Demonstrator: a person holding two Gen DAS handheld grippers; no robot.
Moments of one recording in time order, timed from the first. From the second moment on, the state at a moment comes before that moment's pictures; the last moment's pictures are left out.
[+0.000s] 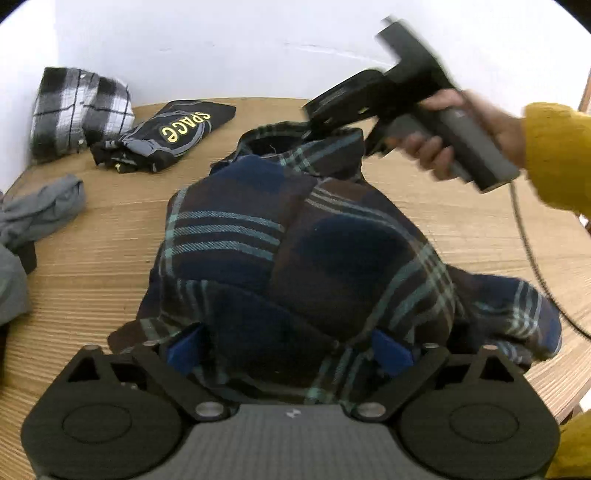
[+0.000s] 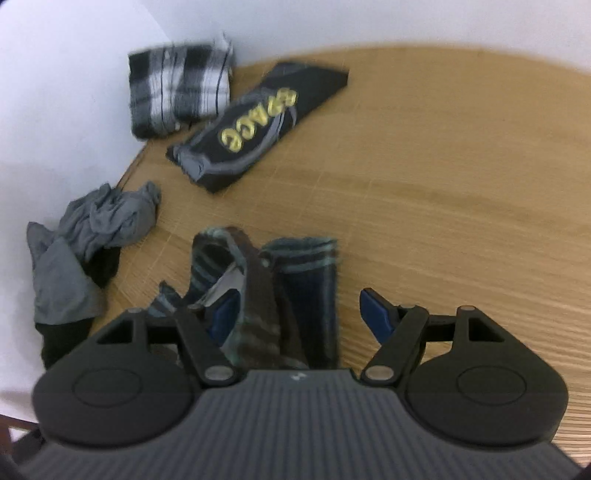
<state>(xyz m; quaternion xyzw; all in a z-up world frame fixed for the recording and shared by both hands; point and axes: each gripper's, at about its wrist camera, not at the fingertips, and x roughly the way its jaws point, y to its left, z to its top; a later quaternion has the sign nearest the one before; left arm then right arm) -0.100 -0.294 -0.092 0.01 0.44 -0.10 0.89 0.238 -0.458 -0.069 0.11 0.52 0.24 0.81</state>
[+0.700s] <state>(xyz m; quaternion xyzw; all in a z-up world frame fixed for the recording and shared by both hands) -0.112 -0.241 0.076 -0.02 0.24 0.05 0.97 0.149 -0.504 0.123 0.21 0.26 0.38 0.86</state>
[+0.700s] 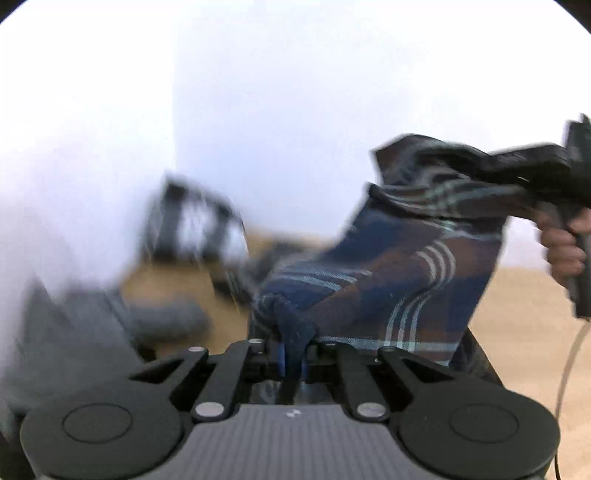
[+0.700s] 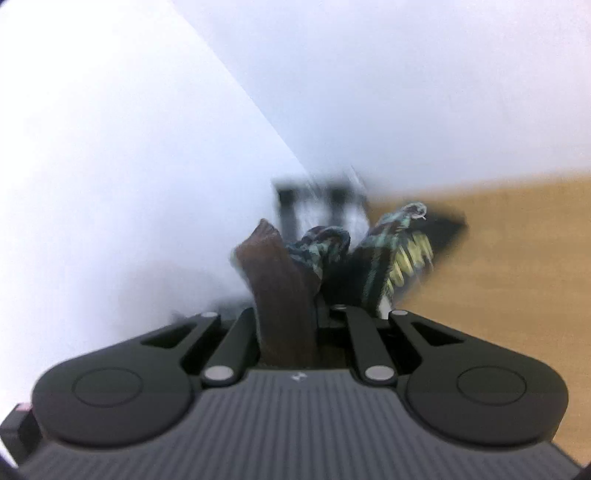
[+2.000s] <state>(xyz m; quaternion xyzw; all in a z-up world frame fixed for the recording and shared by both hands) 0.076 -0.505 -0.043 0.08 0.43 -0.06 0.90 -0.116 -0.948 0.007 0.19 0.47 -0.08 0.86</state>
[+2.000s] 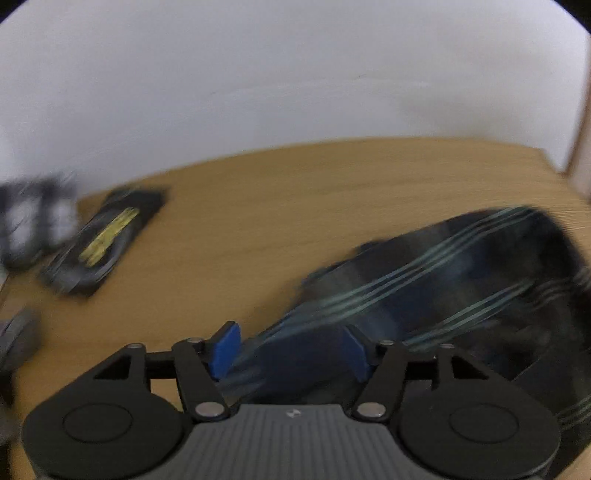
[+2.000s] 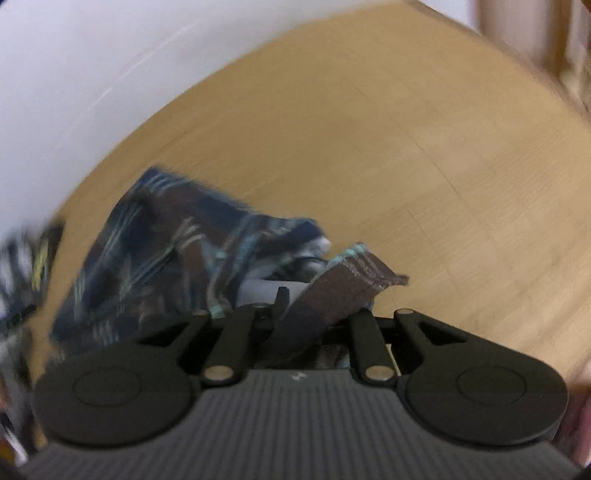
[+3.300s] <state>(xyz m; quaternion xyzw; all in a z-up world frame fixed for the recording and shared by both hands) 0.059 -0.449 -0.088 0.04 0.44 -0.14 0.89 -0.100 -0.754 0.052 -0.03 0.36 0.00 0.93</state>
